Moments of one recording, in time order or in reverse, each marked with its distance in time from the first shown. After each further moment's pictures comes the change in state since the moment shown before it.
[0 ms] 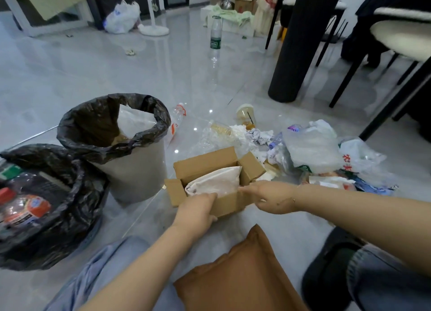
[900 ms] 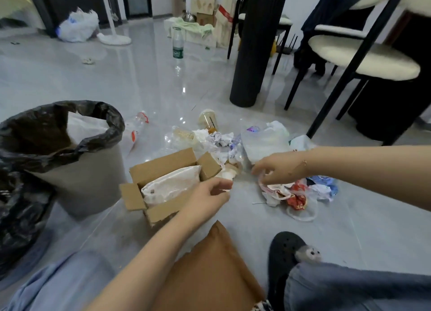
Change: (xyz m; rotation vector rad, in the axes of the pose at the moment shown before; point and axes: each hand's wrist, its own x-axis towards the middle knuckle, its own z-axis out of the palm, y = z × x) left_hand -0.007 0.120 -0.034 -1.040 -0.009 0.005; right_hand -0.104 0.049 -0.049 -0.062 0.023 0.258
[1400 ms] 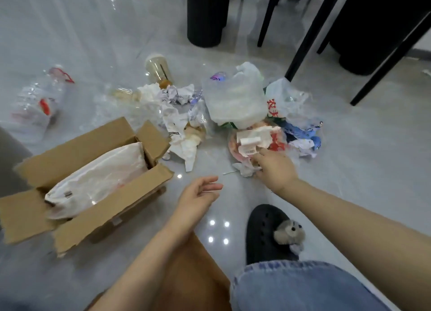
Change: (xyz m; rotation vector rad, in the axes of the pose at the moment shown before) left_hand 0.075 -0.079 0.097 -0.151 -0.120 -0.283; right_hand 0.100 0.123 0.186 0.130 0.441 0.310
